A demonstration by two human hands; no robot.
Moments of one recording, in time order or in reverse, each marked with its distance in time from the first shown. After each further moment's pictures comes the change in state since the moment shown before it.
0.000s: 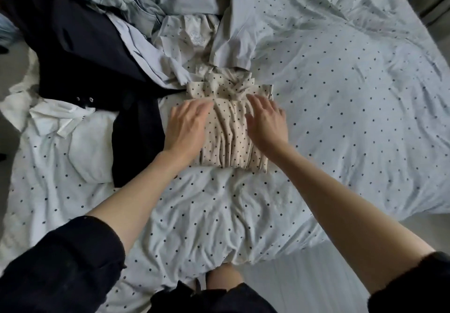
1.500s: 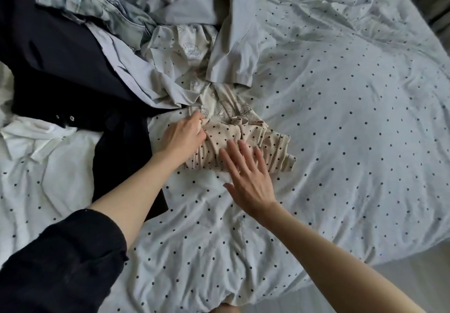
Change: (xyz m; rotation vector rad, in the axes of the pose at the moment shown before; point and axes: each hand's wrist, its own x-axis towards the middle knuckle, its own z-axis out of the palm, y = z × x) left_hand 0.061 -0.043 0.064 -0.104 -0.262 -0.230; right_hand -0.028 0.019 0.077 -0.274 -0.088 -0.332
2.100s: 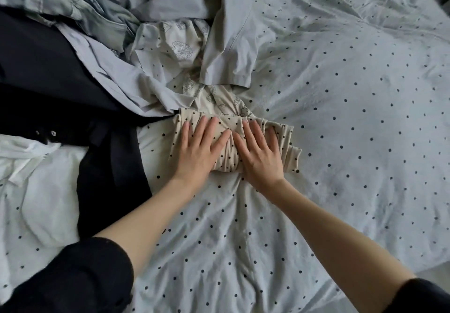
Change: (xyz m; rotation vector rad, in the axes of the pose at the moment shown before) left_hand -0.010 0.011 0.043 0.549 0.071 0.349; right_hand 0.055 0.046 0.036 -0.184 0.063 0.092
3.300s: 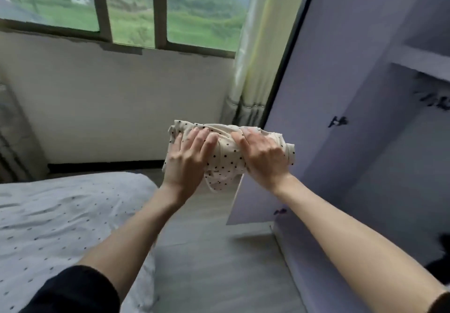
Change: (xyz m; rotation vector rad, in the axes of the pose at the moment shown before) left_hand -0.092 0.590 -0.410 -0.649 0.660 1.369; right_hand -0.615 0.232 -0.387 -0.735 0.390 1.154
